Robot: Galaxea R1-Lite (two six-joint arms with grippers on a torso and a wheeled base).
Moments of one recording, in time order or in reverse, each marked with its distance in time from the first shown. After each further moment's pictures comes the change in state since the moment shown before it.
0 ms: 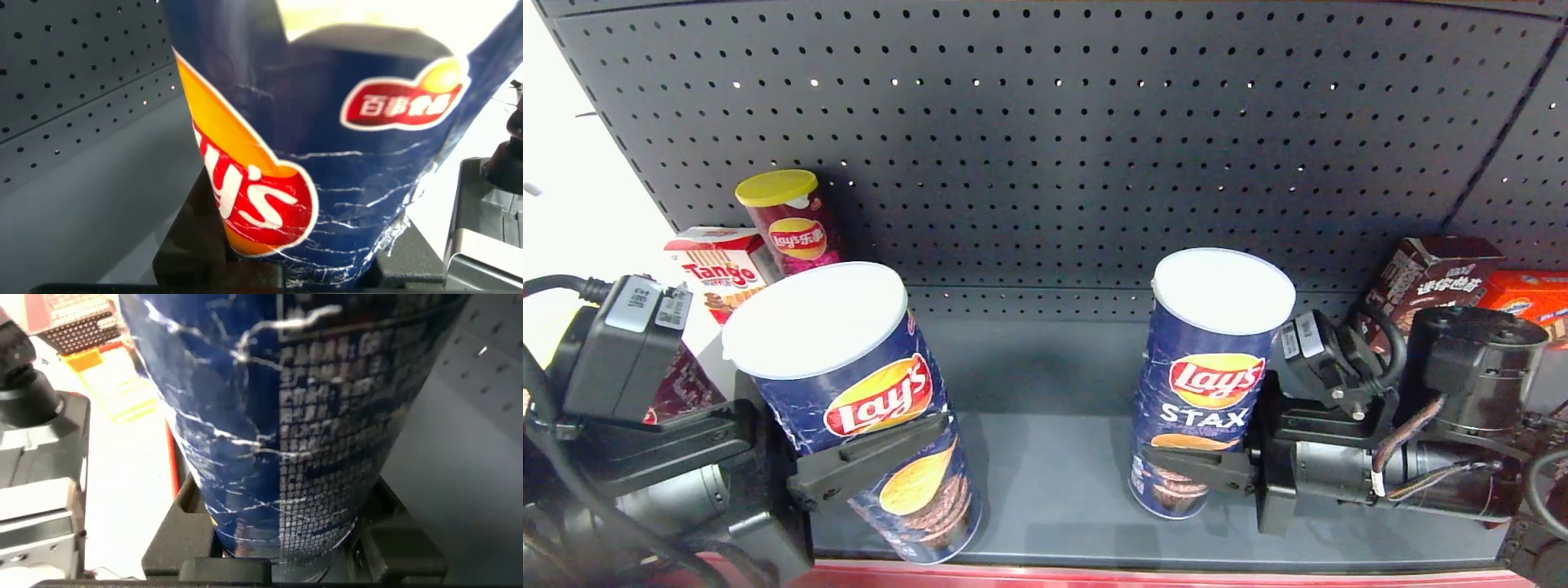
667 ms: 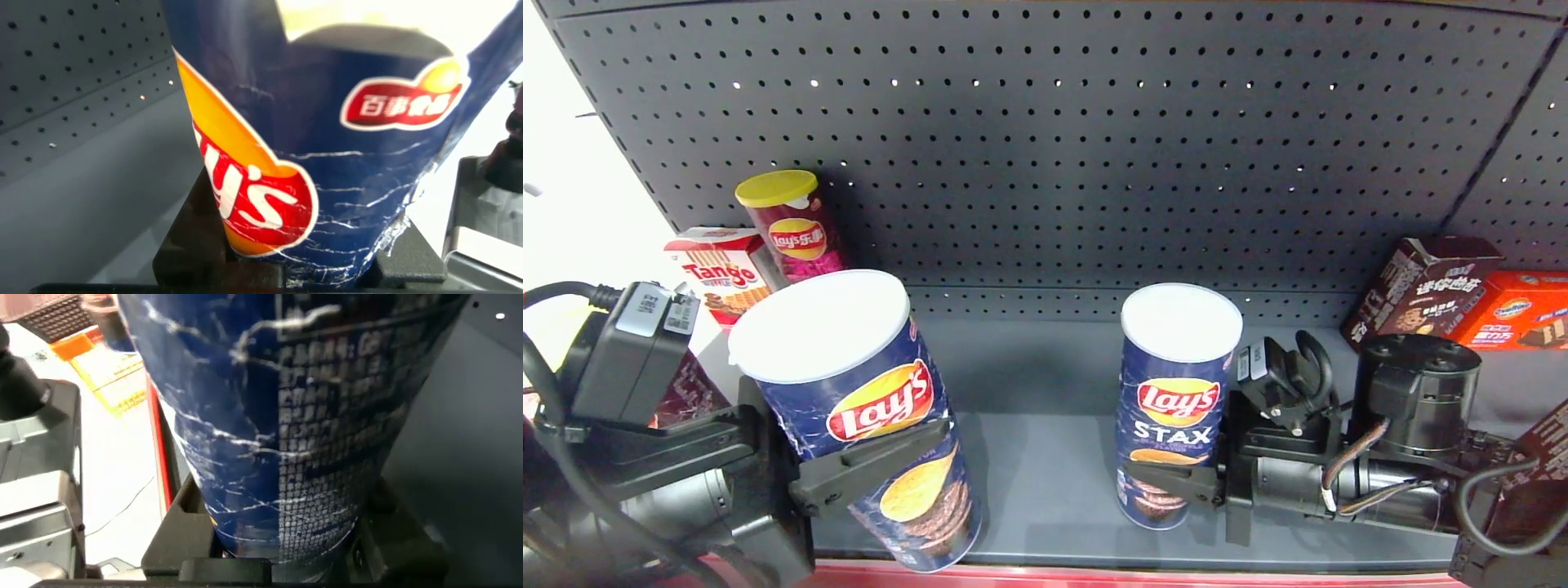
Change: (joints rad) left arm 0.002 0.003 0.011 0.000 -0.002 -0.017; right arm 0.029 0.097 0.020 -0.056 -0.075 0.019
